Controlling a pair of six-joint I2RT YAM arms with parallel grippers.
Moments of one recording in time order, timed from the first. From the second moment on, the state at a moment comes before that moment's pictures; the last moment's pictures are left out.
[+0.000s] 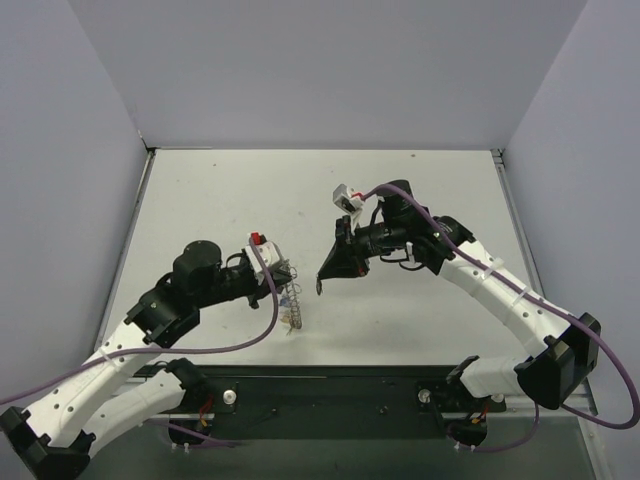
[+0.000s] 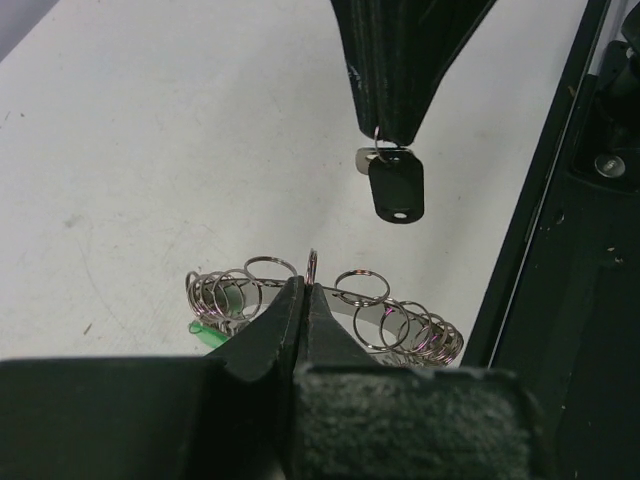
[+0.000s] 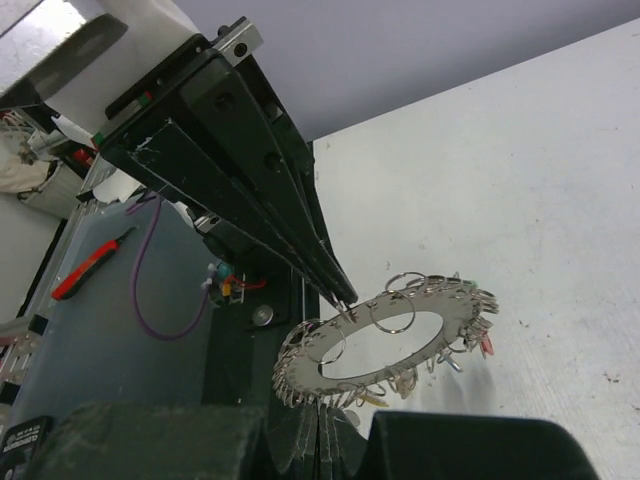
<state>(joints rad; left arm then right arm) -0.71 0.76 0.81 -0.36 0.38 0.18 0.67 1.32 1.22 -0.50 -0.88 -0.09</state>
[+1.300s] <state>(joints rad) -0.71 0.94 0.95 -0.44 0.24 0.06 0.80 1.39 1.27 -0.40 -0.53 -0.07</state>
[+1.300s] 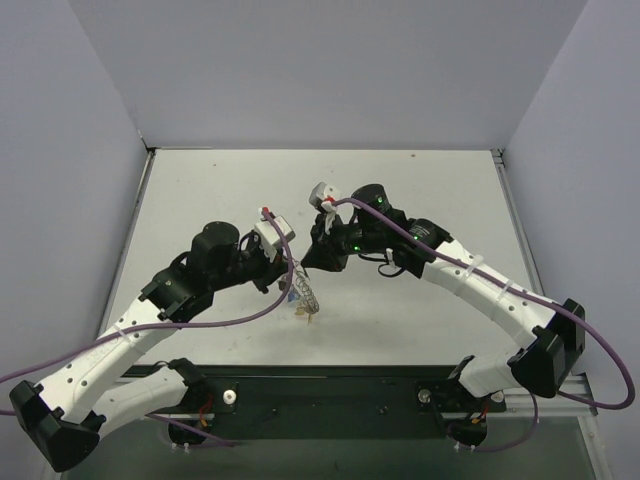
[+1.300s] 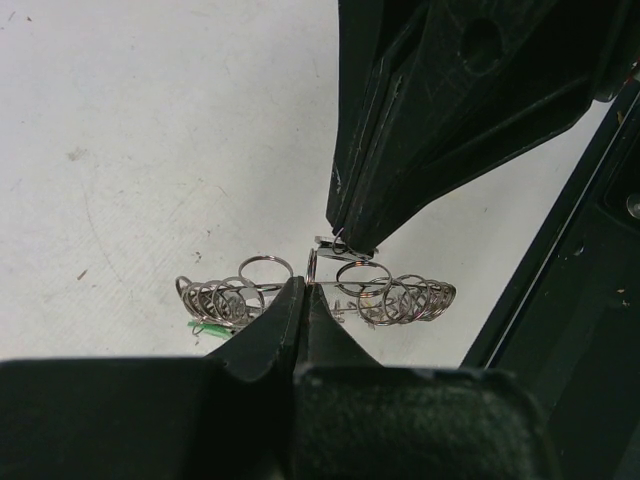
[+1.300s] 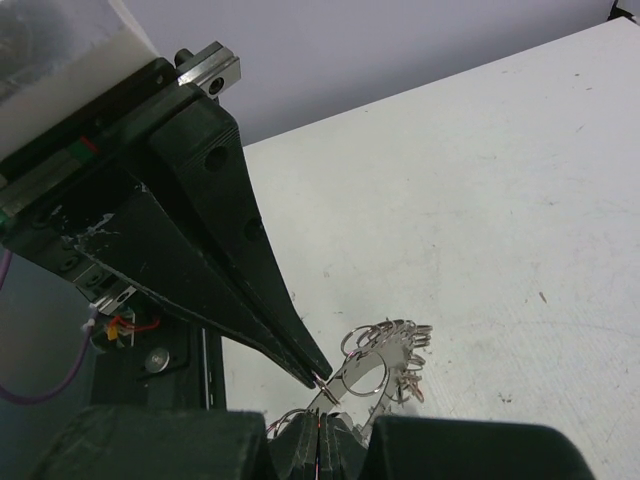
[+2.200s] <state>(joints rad) -0.71 0.95 0.95 -0.44 0.25 0.05 0.82 1.42 1.28 -0.37 -0.53 -0.05</state>
